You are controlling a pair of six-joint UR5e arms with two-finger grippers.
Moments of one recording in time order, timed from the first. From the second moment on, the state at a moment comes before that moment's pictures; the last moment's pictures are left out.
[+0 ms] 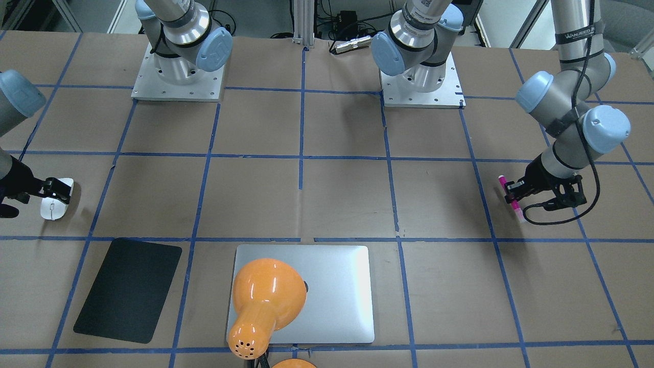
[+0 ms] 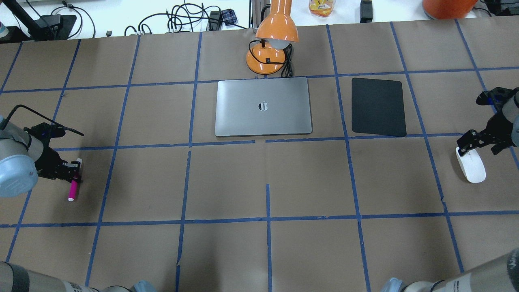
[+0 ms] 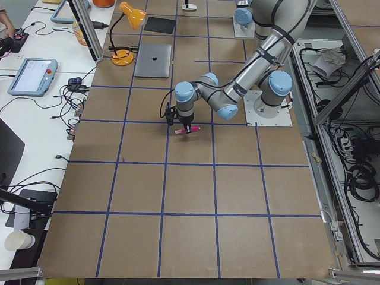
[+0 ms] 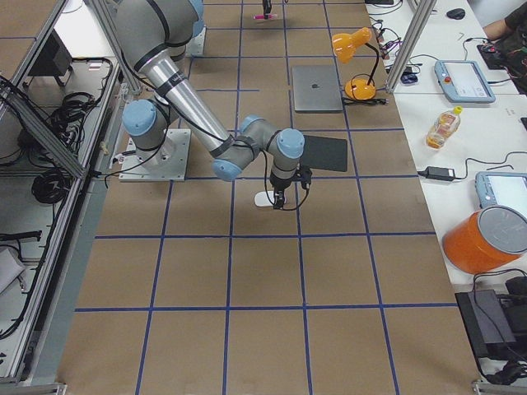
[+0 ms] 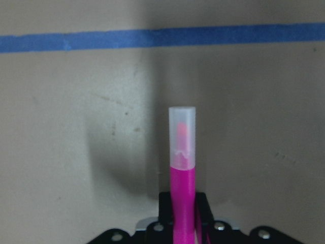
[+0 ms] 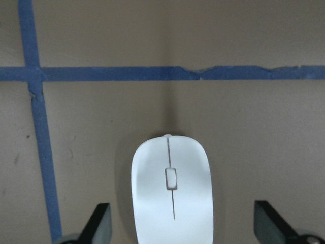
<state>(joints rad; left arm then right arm) -1.01 -1.80 -2.11 -0.86 1.60 0.30 0.93 -1.23 1.99 -2.27 -1.65 -0.65</state>
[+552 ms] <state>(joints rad) -1.46 -1.78 -2.09 -0.89 1.59 -0.64 0.92 -1.22 2.00 -2.28 -1.65 -0.65</state>
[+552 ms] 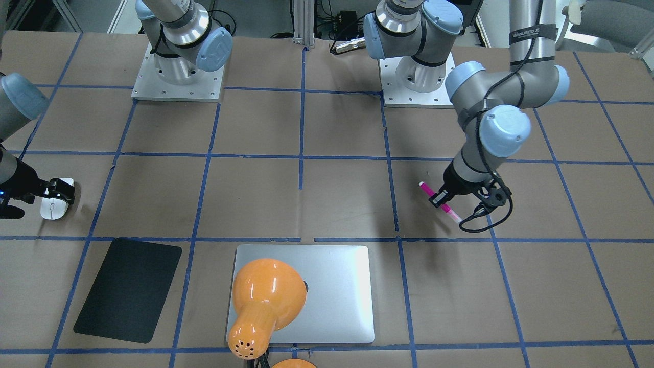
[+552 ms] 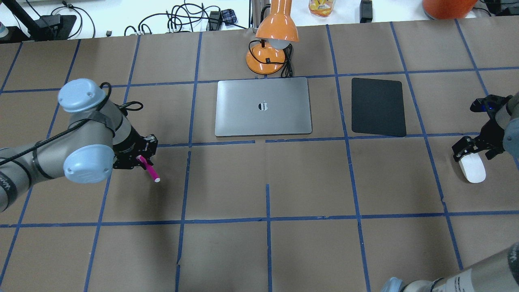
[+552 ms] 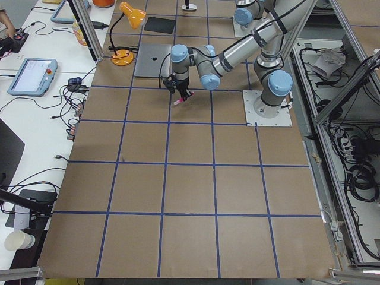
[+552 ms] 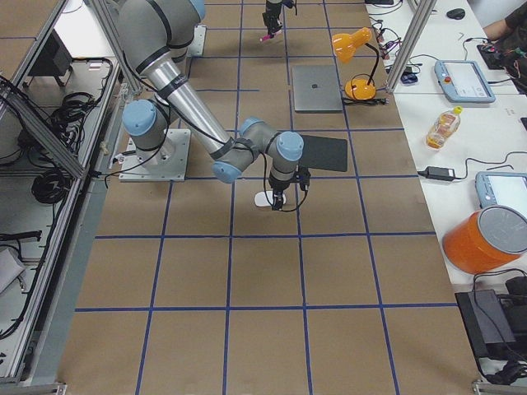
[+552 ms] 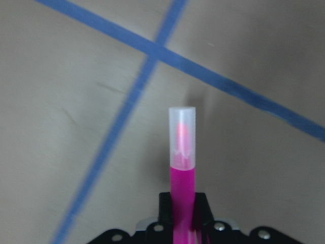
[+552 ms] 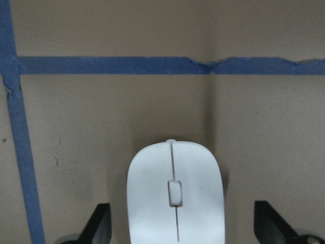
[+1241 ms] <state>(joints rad) -1.90 -1.95 -1.89 -0.92 1.46 -1.67 0.92 -1.20 2.00 -2.28 -1.65 -0.66</state>
